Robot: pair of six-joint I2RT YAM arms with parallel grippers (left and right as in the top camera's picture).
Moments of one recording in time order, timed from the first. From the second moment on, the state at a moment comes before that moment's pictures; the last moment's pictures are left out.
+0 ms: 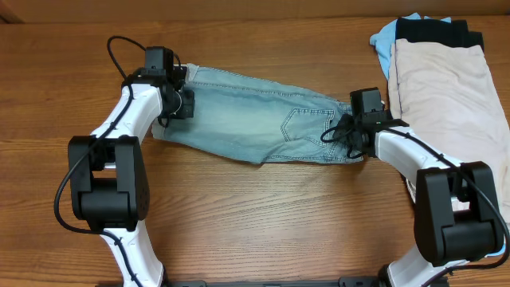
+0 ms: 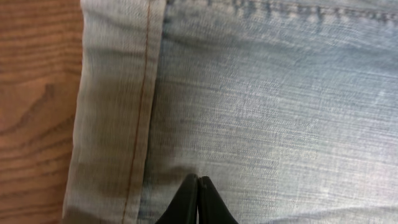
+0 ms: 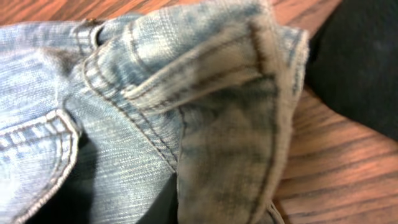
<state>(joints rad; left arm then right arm) -0.04 2.06 1.47 -0.64 0.07 -0.01 0.14 1.81 0.98 -0.32 0.04 0.58</state>
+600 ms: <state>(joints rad) -0.04 2.06 1.70 -1.10 0.08 -0.07 0.13 1.83 1.46 -1.03 -0.17 0.30</state>
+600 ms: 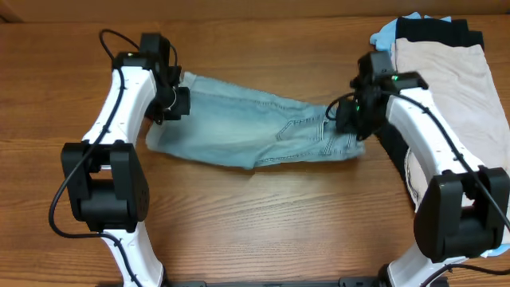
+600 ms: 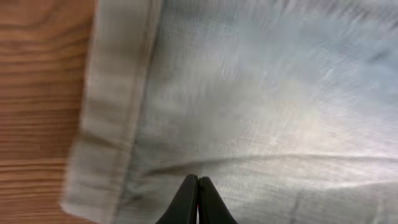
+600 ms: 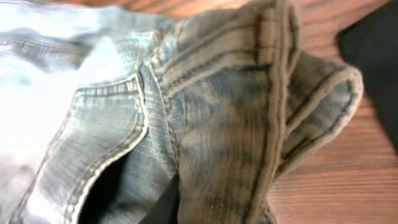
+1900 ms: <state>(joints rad) -0.04 1.97 1.61 -0.97 0.35 -0.13 0.11 1.83 1.59 -1.11 -0.17 0.18</state>
